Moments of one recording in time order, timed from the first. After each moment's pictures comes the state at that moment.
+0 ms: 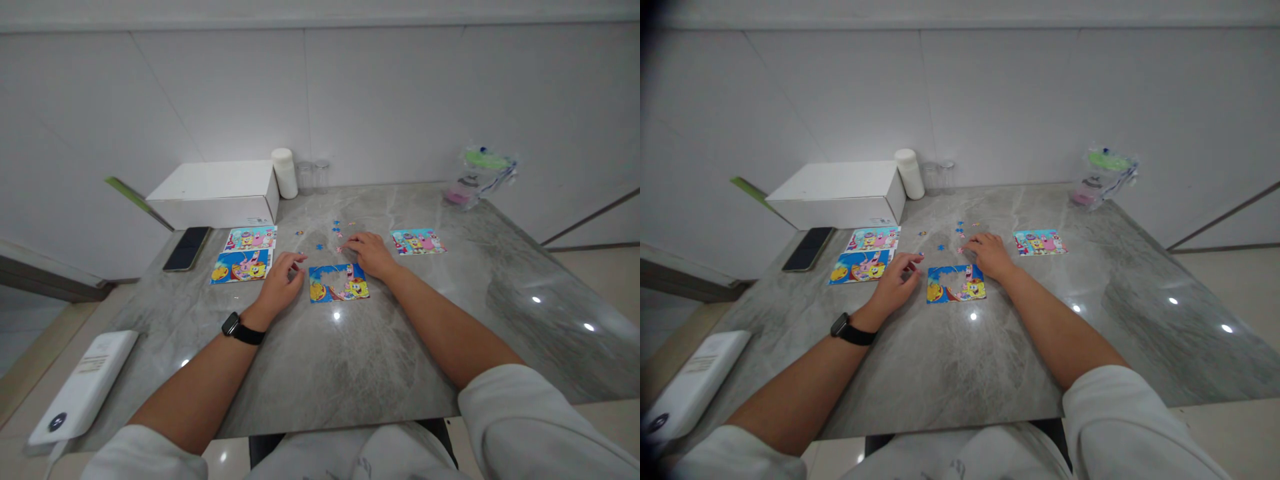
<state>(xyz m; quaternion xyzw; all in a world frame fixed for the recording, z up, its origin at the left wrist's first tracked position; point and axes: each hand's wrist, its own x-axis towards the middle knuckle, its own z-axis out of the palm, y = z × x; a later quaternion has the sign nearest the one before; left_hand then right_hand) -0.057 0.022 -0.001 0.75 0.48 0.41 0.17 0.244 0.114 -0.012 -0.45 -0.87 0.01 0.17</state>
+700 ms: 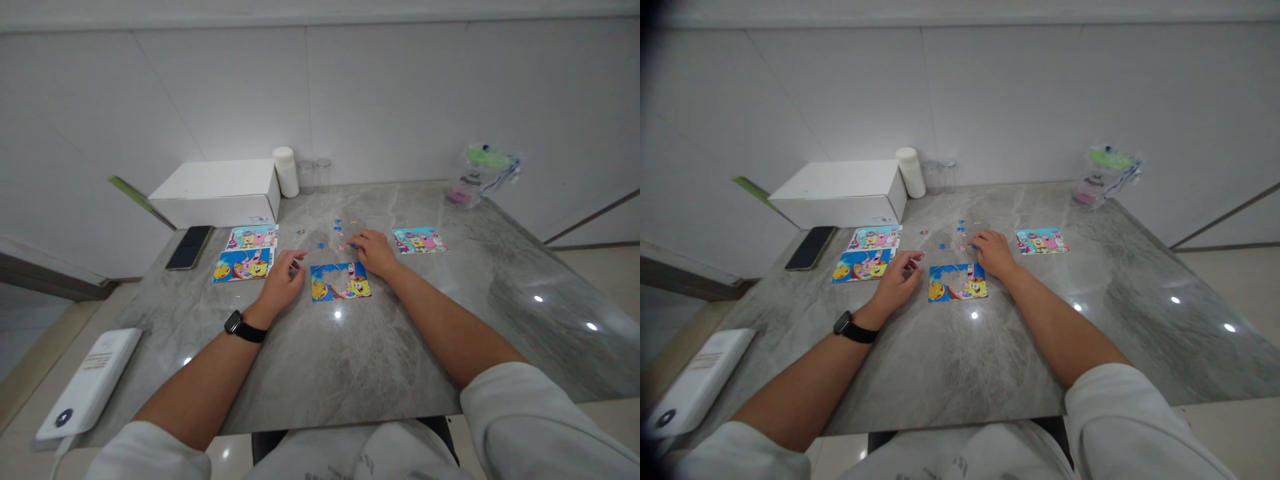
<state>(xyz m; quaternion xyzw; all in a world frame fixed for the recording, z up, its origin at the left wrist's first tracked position) -0.057 0.023 -0.001 0.75 0.49 0.41 0.17 0.244 0.116 -0.014 -0.47 -0.85 0.02 0.24</state>
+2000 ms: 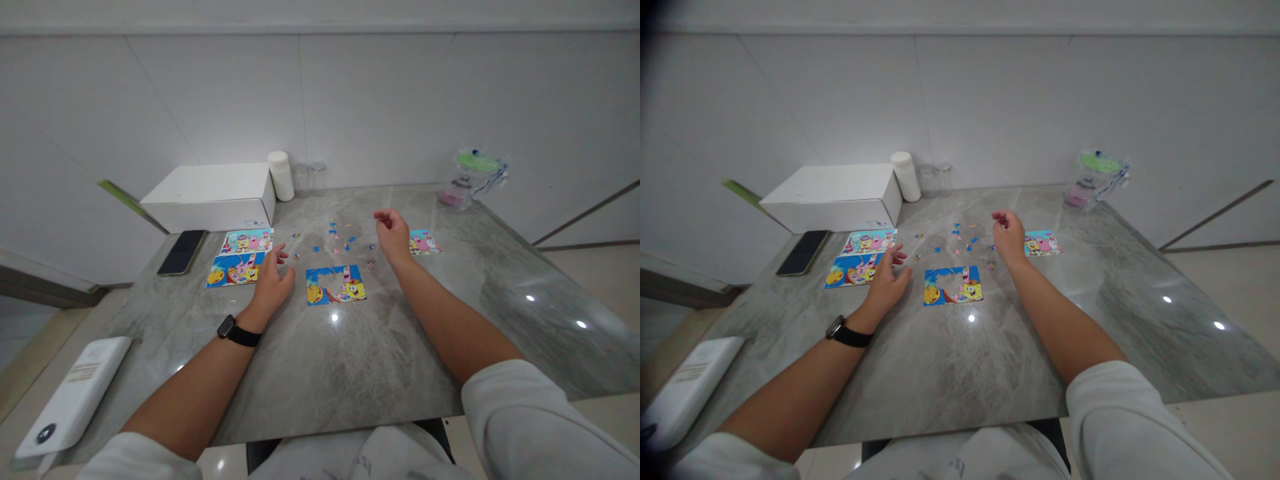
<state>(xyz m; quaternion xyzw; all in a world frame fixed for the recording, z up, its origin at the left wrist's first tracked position) -0.064 0.034 -0.016 0.68 0.56 0.45 0.14 0.269 0.145 0.013 -0.57 -0.61 0.13 0.53</state>
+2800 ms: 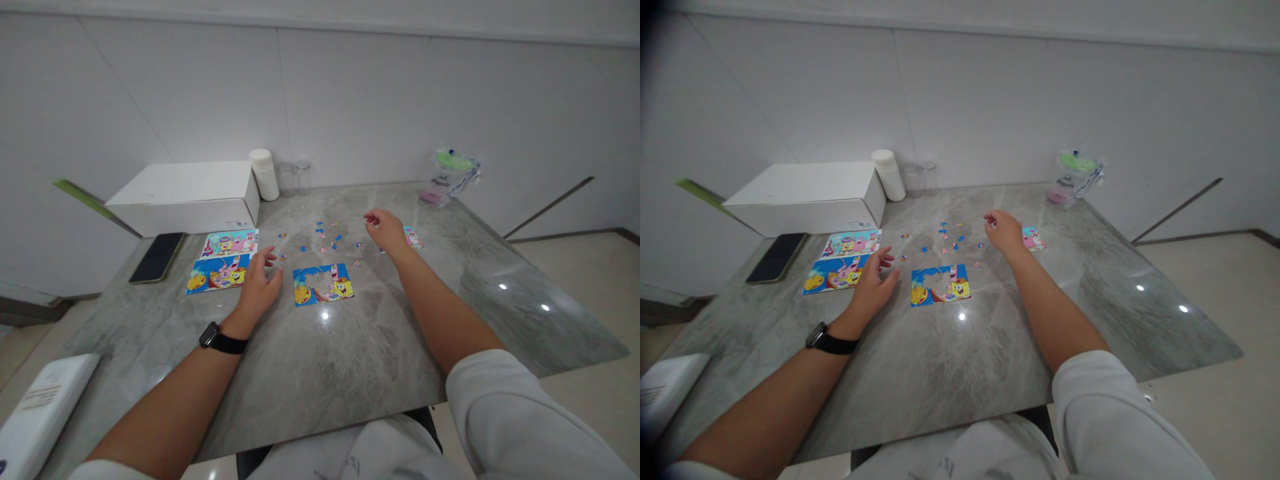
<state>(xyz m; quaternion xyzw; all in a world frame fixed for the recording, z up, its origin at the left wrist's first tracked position) -0.064 0.034 -0.017 0.69 0.55 0.44 0.15 0.312 0.155 0.021 -0.62 -0.71 0.03 0.33</state>
